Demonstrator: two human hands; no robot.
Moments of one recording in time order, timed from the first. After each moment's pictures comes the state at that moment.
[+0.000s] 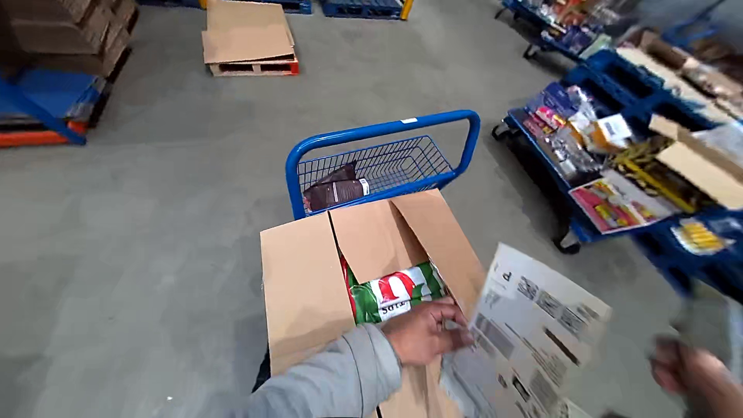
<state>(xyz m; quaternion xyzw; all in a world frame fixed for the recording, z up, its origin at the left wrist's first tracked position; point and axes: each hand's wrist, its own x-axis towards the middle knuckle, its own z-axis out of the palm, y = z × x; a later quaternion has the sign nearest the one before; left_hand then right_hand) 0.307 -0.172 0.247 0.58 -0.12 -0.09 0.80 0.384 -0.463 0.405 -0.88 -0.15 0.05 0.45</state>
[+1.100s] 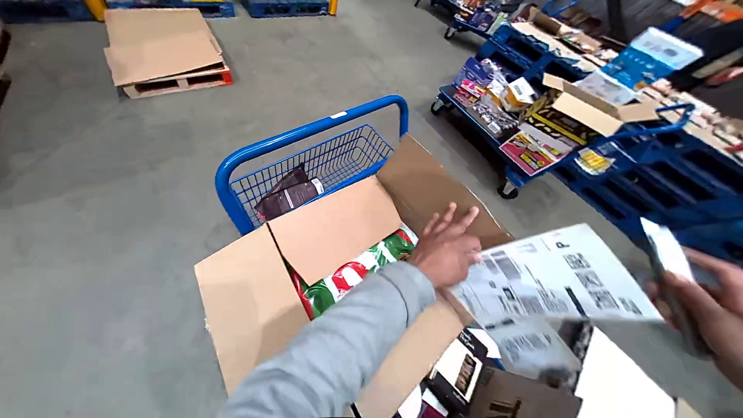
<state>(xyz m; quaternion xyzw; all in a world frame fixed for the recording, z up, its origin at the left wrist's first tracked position) 0.423 -0.247 0.306 0.85 -0.23 -0.04 0.47 0.399 -0.580 0.422 -0.92 0.08 -0.02 0.38</state>
